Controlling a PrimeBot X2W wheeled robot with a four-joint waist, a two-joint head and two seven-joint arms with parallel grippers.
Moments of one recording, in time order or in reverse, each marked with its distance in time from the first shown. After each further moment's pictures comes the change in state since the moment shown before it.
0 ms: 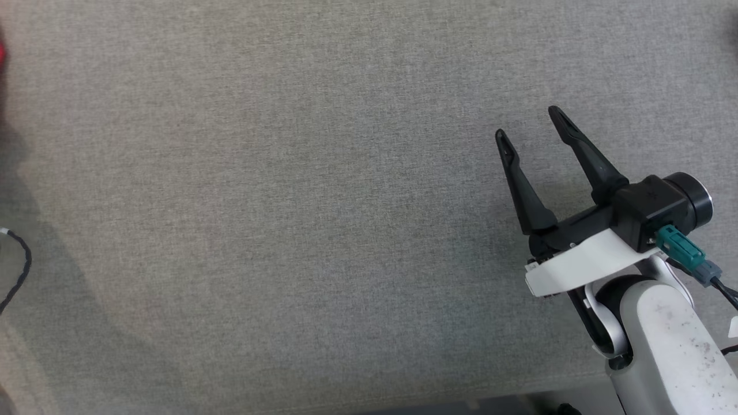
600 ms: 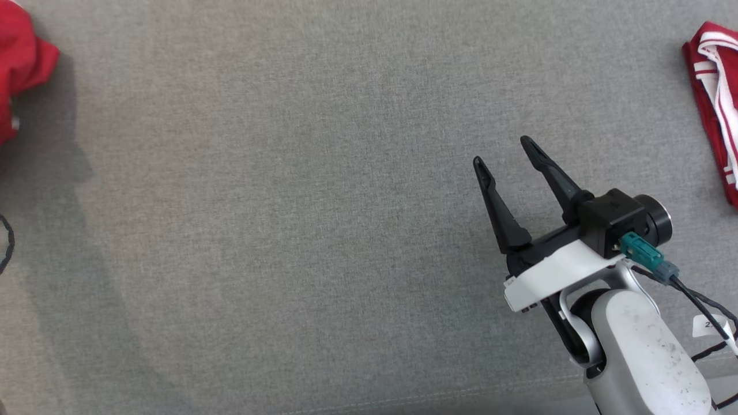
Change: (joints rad) left arm 0.019 0.044 -0.078 -0.194 0.018 -0.109 0.058; right arm 0.002 0.034 0.034 0.137 0.033 0.000 -0.045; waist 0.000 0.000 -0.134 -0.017
